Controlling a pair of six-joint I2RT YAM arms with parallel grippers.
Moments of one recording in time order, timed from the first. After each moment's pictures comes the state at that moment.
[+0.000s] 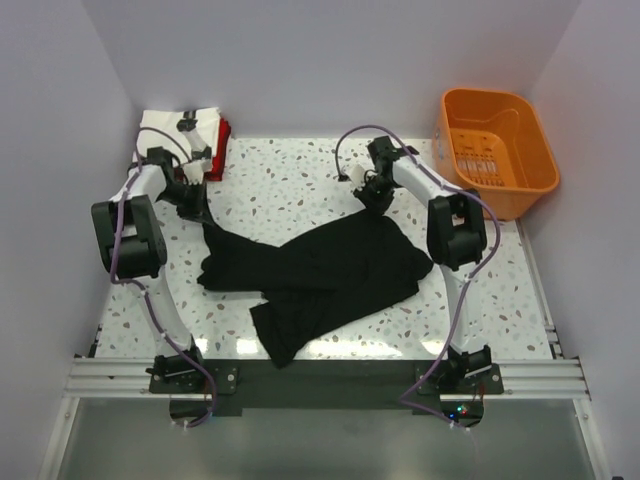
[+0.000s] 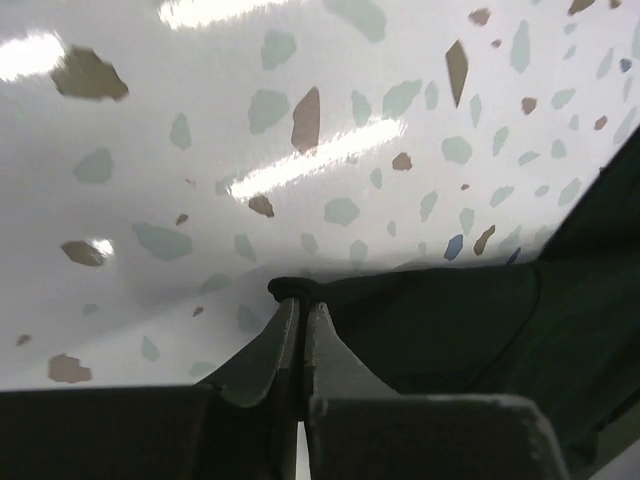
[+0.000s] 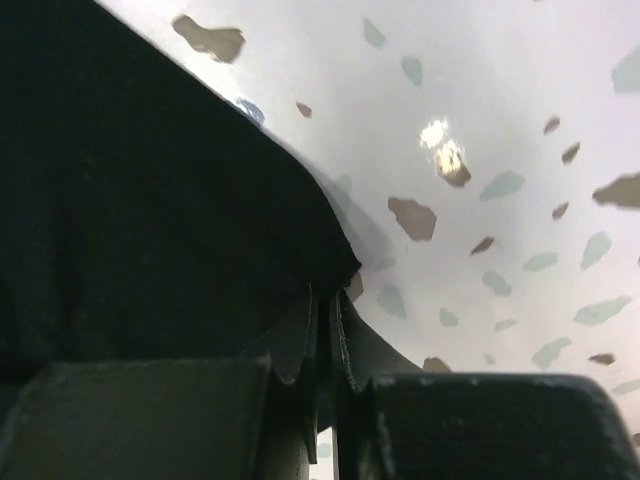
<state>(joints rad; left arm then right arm) 0.22 2.09 1.58 -0.87 0.52 0.32 0.32 2.32 1.95 -0.95 -0.22 -0.72</state>
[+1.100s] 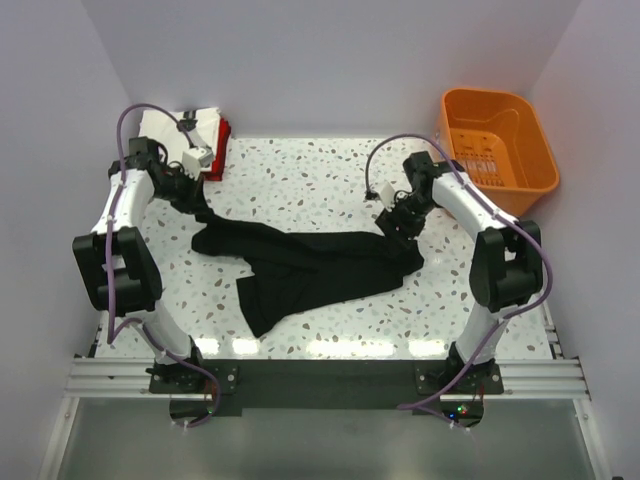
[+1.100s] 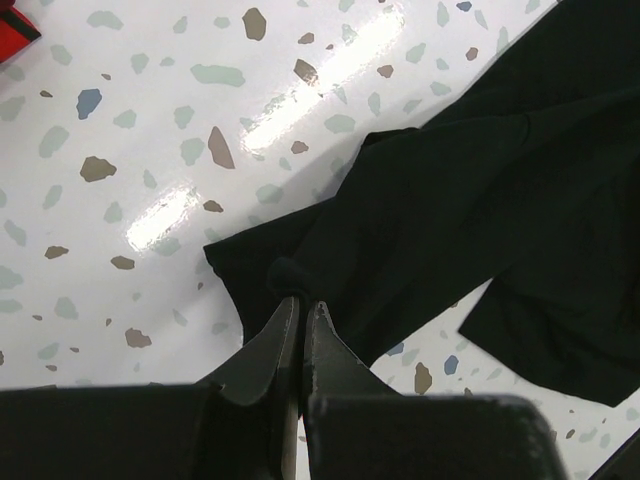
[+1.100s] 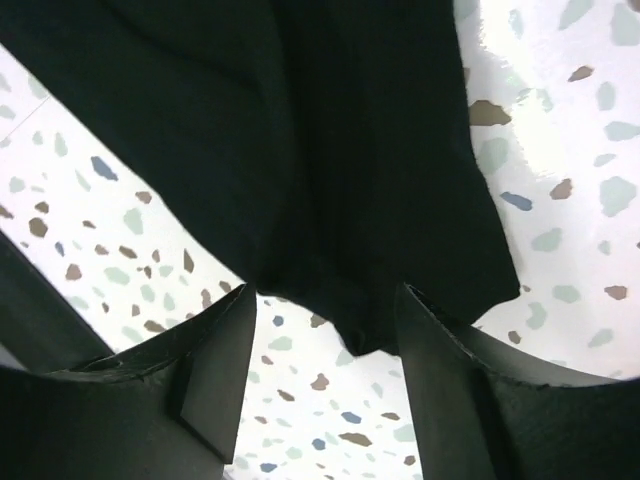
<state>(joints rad) 0.22 1.77 1.47 -0.89 0.64 0.70 0.24 1.80 1.44 -1.08 -0.38 -0.70</state>
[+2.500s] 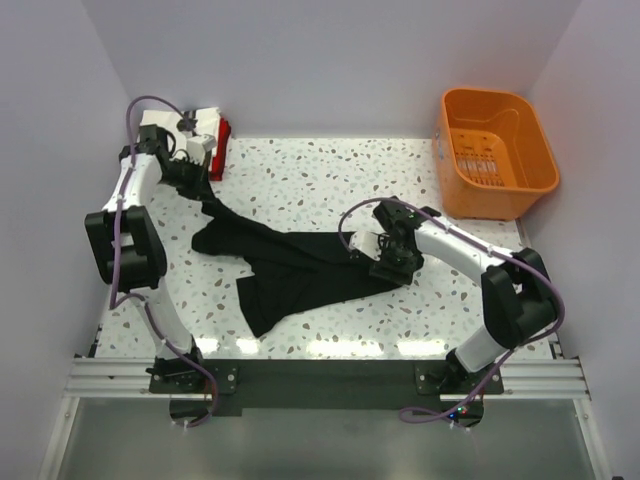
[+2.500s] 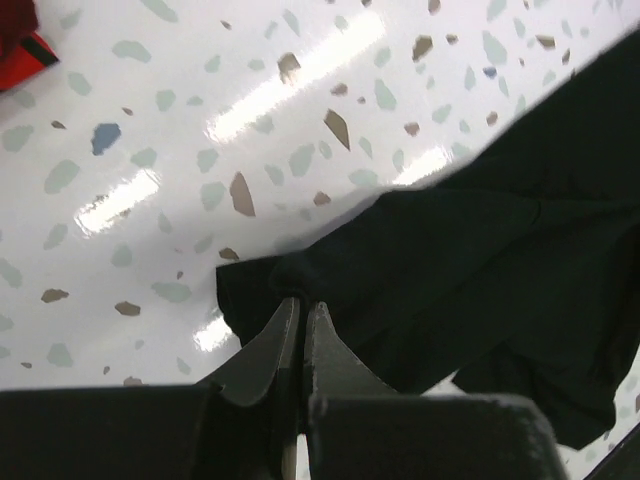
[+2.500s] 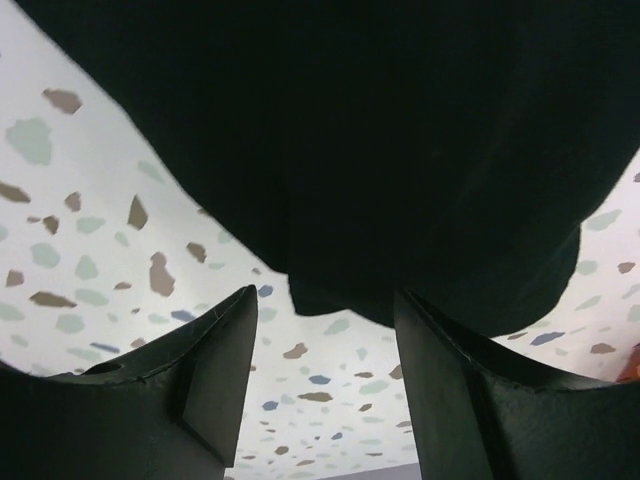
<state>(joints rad) 0.19 1.94 1.64 -0.91 0.63 0.56 0.51 1.58 1.05 -0.90 -0.01 -0.81</state>
